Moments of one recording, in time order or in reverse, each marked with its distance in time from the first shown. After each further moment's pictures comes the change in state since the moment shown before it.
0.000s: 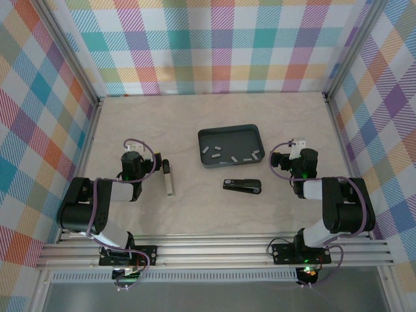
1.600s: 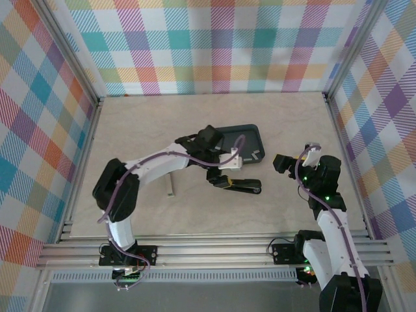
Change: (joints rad) left arm -0.690 0.299 1.004 -1.292 0.594 0.882; right arm -0.078 -0.785 0.039 -0.791 -0.311 0.323
